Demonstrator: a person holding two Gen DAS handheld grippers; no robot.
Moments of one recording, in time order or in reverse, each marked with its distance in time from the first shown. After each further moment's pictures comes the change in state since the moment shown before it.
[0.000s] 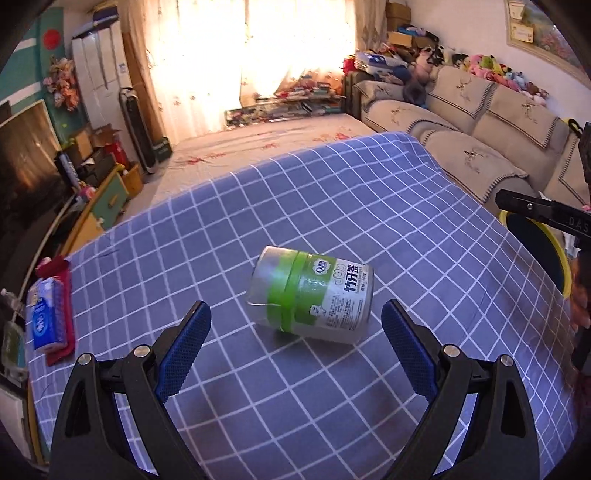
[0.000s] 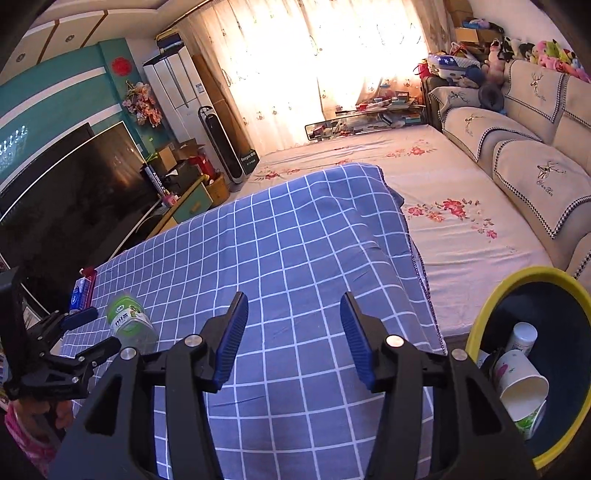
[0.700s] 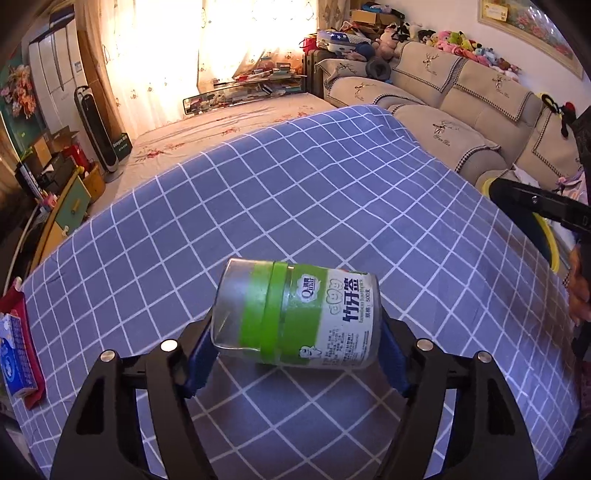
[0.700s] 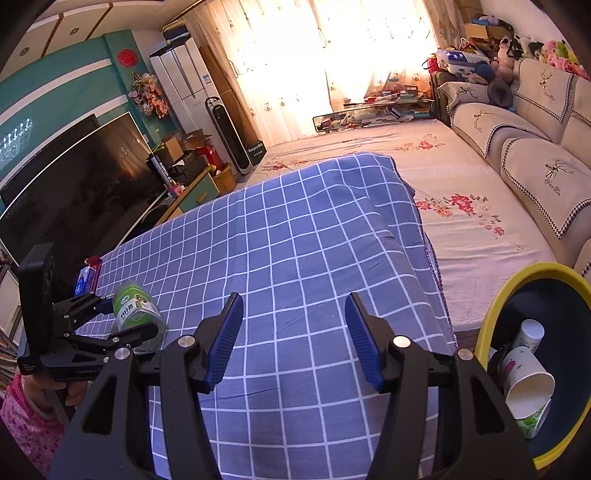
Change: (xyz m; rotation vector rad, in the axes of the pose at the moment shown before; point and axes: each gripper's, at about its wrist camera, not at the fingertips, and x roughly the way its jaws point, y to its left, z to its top) left arm 0.044 -0.008 0.014 0.074 0.070 -0.118; right arm 0.002 0.004 -0.004 -0.015 0.031 0.027
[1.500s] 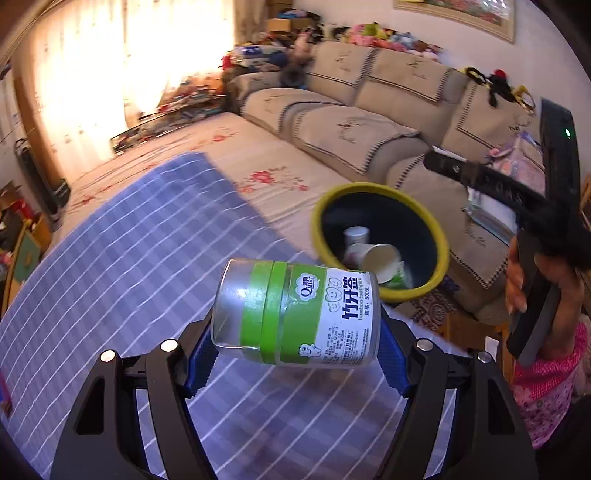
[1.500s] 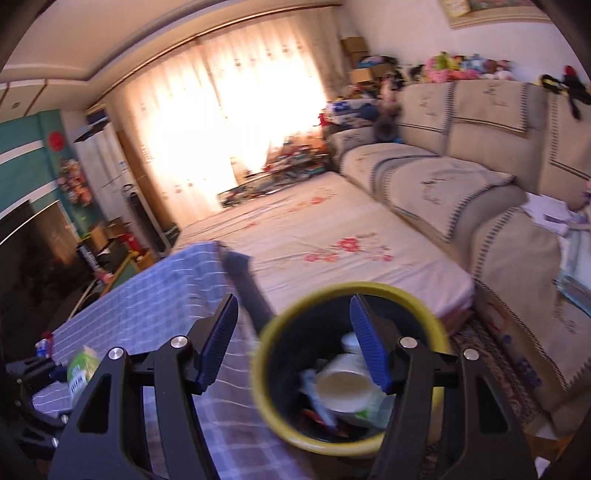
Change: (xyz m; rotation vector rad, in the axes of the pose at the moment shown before) left arm -0.055 -0.248 0.030 0.203 -0.035 -0.185; right arm -0.177 -0.155 -0.041 0.217 -0.297 -0.328
